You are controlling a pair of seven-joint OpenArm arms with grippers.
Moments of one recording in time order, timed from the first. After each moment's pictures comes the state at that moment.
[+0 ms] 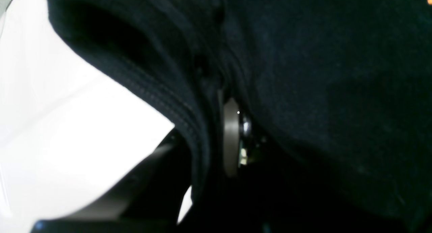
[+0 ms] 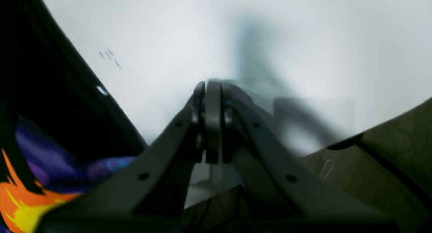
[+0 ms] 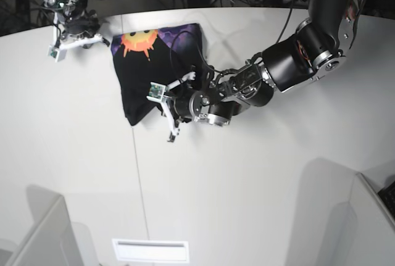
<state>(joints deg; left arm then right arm) -32.3 -12.2 70.0 64.3 12.3 -37.3 6.8 -26.3 -6.1 28.9 104.2 18.6 2.3 -49.4</state>
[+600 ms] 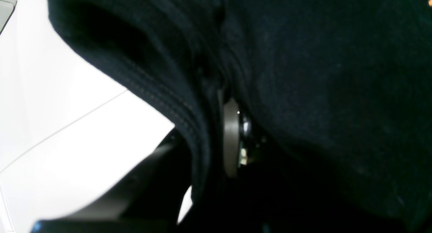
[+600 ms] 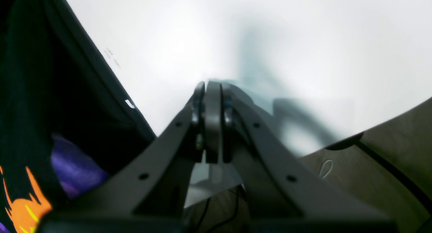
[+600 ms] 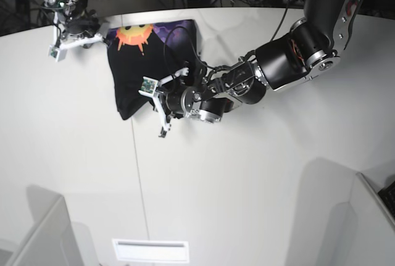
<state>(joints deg) -32.3 -10.3 70.8 64.2 12.4 -37.3 7.4 -26.5 -6.0 28.6 104.2 18.6 2.4 -49.4</state>
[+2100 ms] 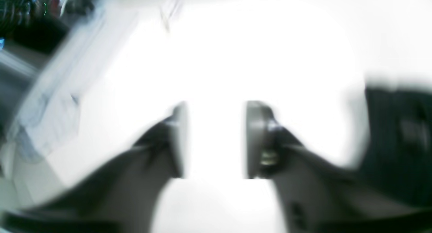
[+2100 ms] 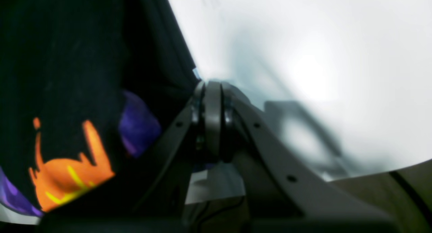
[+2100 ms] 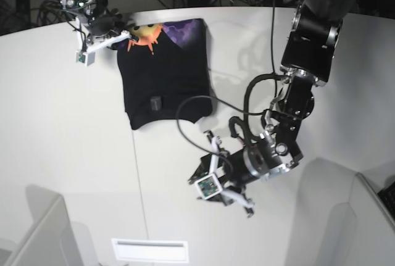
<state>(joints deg) -23.0 -13.4 18.6 93.3 -2.4 -40.3 33.9 -28.9 -5.9 16.1 106.8 18.2 1.9 -50.2</state>
